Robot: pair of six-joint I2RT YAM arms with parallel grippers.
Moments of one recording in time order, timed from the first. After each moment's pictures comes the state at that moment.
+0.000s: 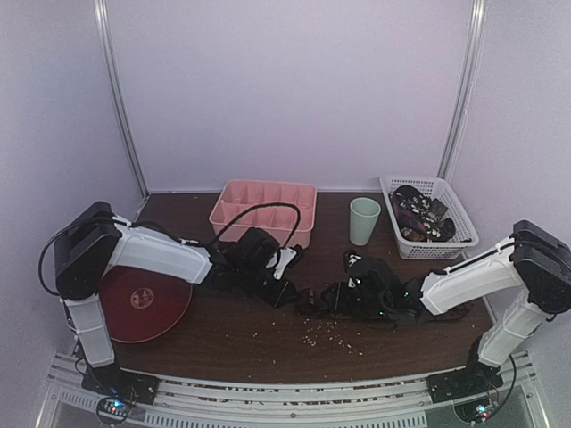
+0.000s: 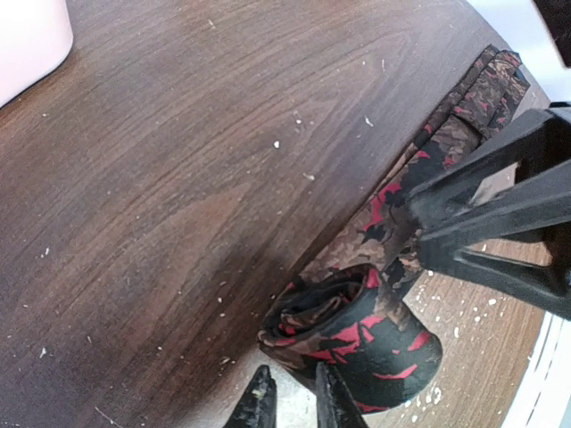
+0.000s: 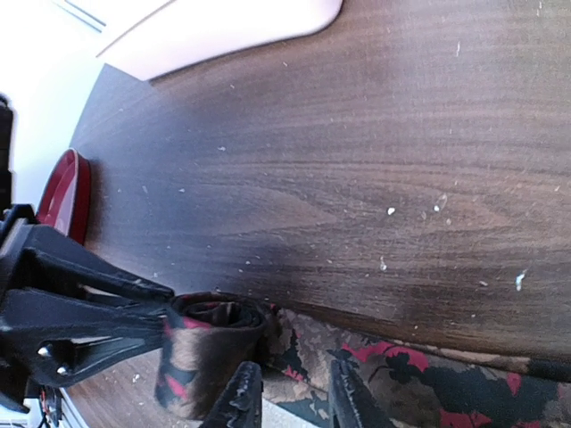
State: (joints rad) left arm -0.96 1.88 1.09 -0.03 0.20 -0.27; right arm 0.97 1.58 0.62 0.28 0.19 0.91
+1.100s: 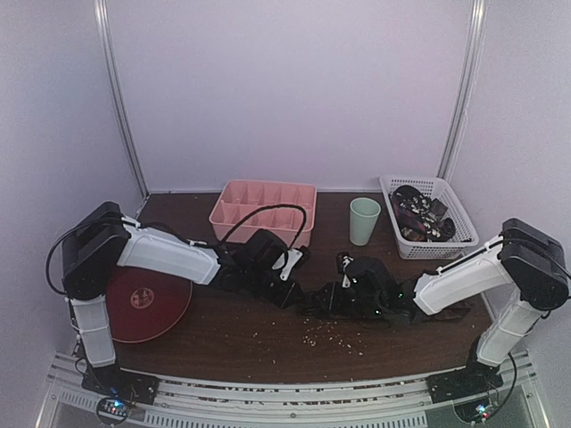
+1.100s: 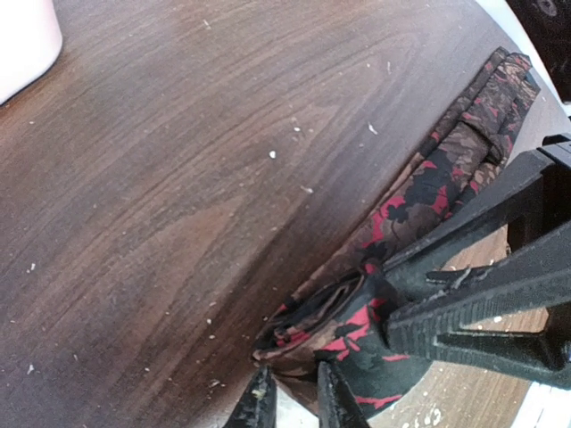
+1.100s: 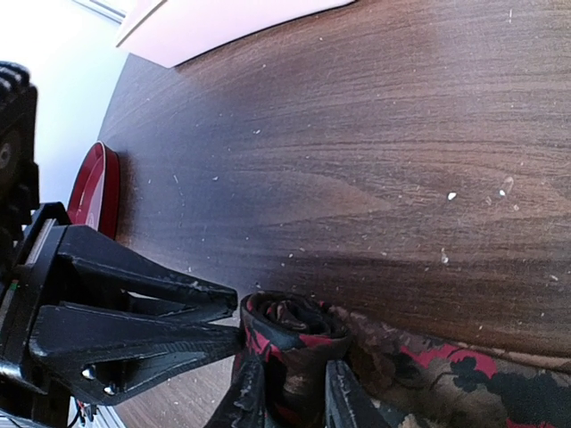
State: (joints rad) left arm -0.99 1.92 1.14 -0.04 0.17 -0.29; right arm 0.97 1.63 0.63 0.36 0.10 0.97
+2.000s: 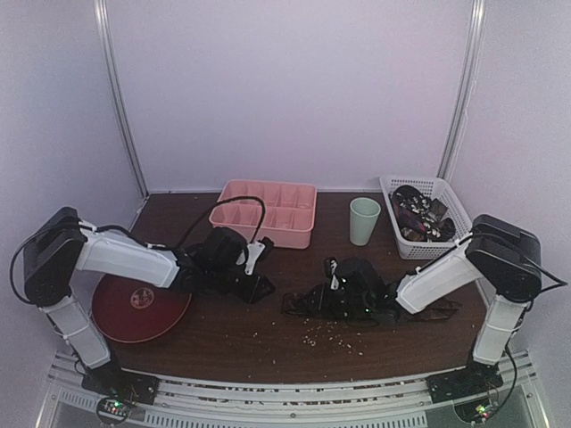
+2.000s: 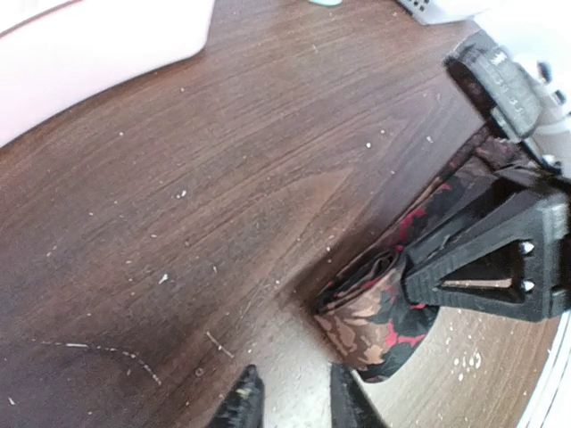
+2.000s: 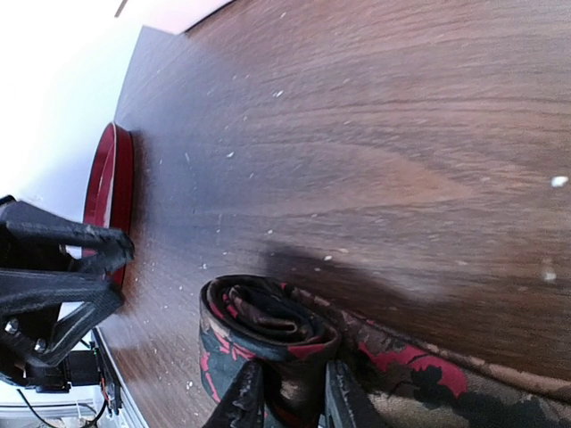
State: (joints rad) left arm -0.88 1.68 0.86 0.06 0.13 -0.30; right arm 0.95 1.80 0.70 0.50 -0.06 1.03
